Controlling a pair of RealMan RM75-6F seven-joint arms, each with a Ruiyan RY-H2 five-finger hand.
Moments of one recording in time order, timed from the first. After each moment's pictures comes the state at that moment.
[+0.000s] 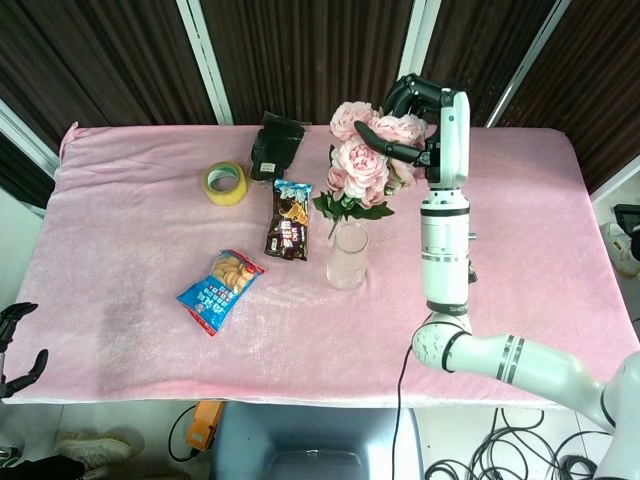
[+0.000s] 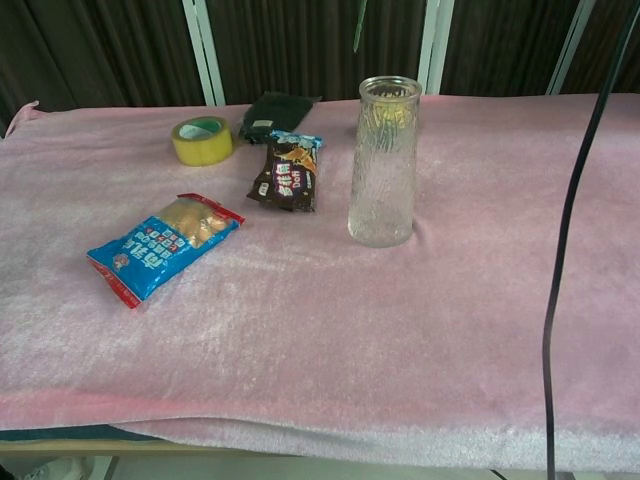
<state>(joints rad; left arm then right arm) -0.05 -1.07 -0.06 -1.57 1.47 1.52 -0.16 0.99 -1.47 0.72 -1.55 -1.00 1.38 0.24</state>
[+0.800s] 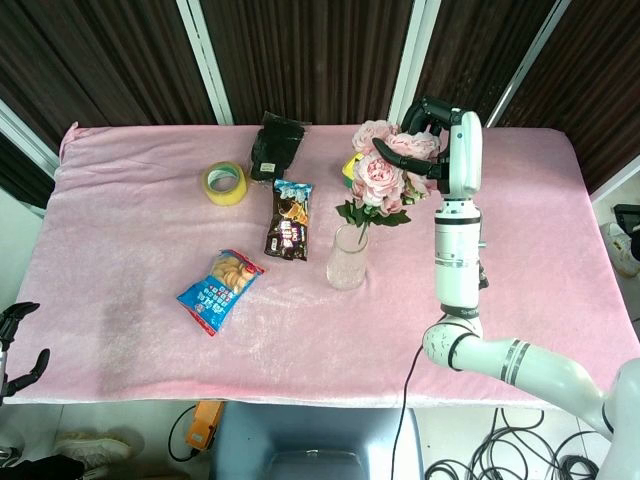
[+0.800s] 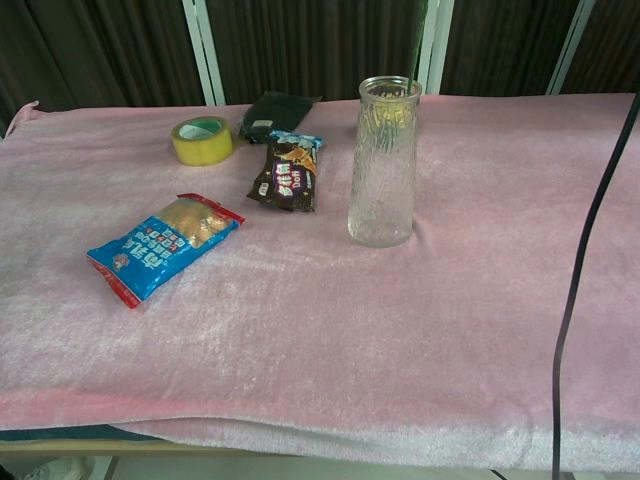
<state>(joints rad) -0.06 -1.07 -0.06 -1.58 1.46 1.51 -0.14 0.92 -1.49 0.66 -1.46 -1.05 1.37 0.24</state>
